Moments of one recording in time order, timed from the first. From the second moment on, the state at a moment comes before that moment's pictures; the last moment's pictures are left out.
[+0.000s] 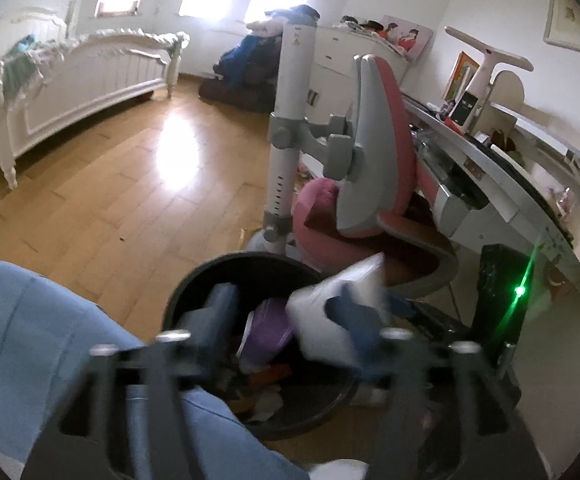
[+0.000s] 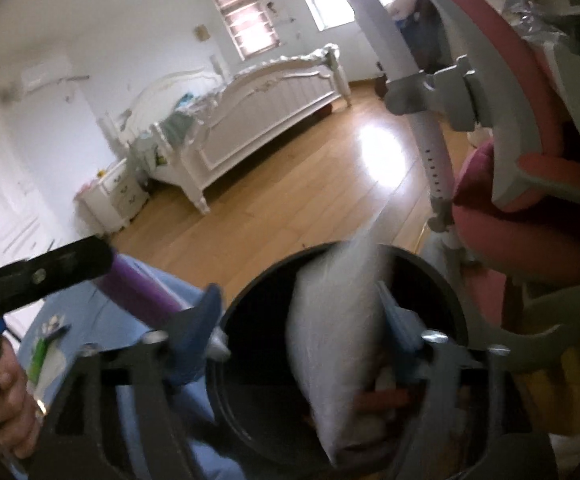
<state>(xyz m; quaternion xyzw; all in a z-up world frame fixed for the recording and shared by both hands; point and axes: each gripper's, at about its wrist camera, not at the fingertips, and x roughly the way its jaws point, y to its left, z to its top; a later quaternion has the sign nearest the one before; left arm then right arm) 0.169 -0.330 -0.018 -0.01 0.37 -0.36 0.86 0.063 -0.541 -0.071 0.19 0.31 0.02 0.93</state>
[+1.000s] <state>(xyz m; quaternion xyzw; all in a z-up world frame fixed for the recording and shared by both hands) 0.106 -0.041 -0.061 -0.06 0.44 -0.12 0.89 0.010 -0.247 -0.041 -0.11 0.41 0.32 0.85</state>
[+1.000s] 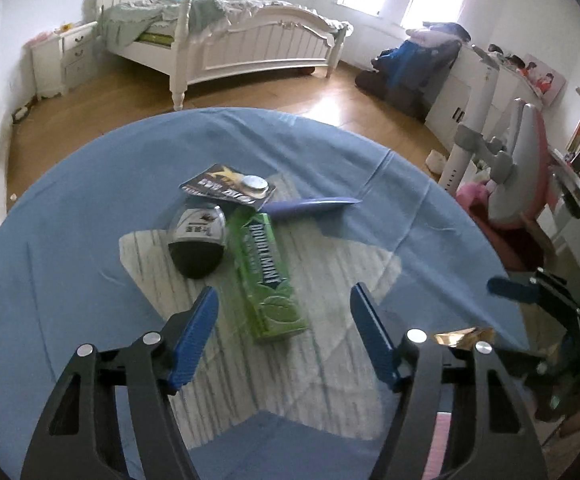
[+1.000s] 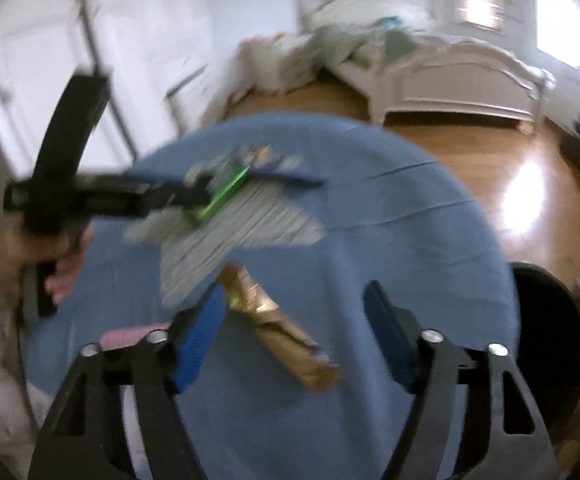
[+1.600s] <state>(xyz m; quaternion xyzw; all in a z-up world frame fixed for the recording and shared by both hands) 0.116 -0.033 -0.074 -0.06 0.43 -0.14 0.89 0.018 -0.234 -0.069 -0.12 0.44 0.31 0.84</state>
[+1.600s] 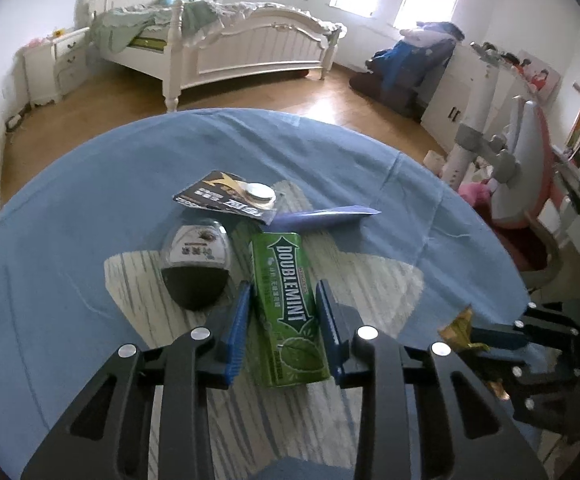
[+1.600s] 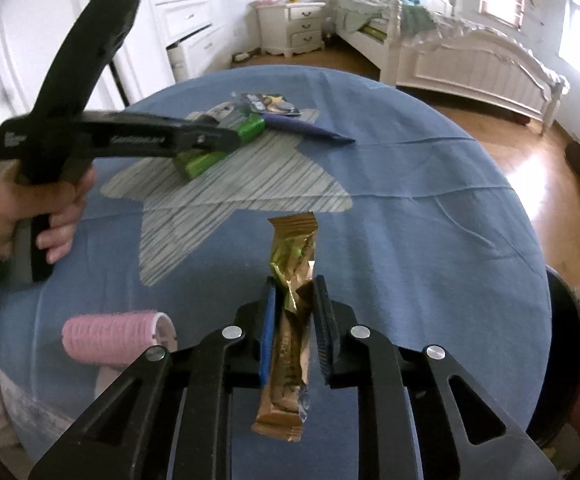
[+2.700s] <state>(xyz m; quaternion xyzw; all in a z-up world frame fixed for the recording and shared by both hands) 0.124 -0.275 0.017 -0.06 0.32 -0.38 0.86 0.013 -0.518 -0.009 0.19 0.22 0.07 0.95</state>
